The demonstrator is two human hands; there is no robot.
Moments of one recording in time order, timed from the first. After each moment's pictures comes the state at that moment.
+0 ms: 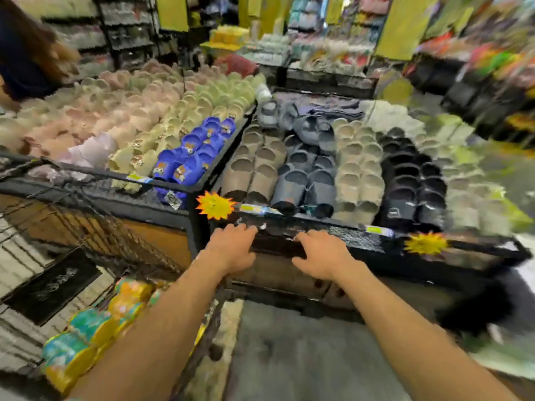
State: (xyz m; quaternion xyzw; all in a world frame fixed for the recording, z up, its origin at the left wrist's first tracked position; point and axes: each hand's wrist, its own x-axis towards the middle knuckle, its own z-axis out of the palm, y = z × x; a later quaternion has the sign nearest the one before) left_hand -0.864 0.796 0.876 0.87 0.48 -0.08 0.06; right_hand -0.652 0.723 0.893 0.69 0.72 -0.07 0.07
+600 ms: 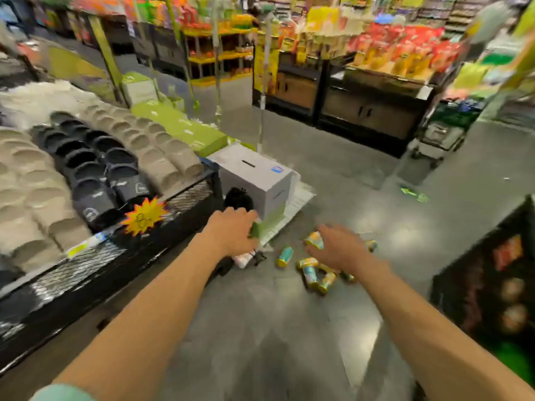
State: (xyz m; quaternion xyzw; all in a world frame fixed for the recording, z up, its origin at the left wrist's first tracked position) left_hand -0.331 0.498 0.894 0.99 -0.07 -0.08 0.00; right_hand -0.297 0.244 0.878 0.98 0.17 -0.11 -0.05
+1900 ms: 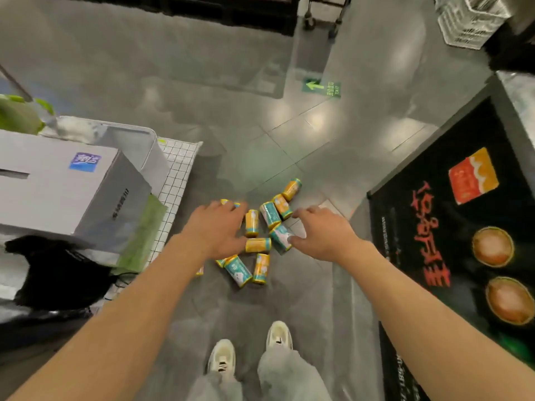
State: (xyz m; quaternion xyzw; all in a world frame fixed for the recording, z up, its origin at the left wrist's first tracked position) left_hand 0.195 0.212 0.640 0.93 -0.29 -0.20 -0.03; right_hand 0.126 -0.007 0.641 0.97 -0.05 -0.23 -0.09
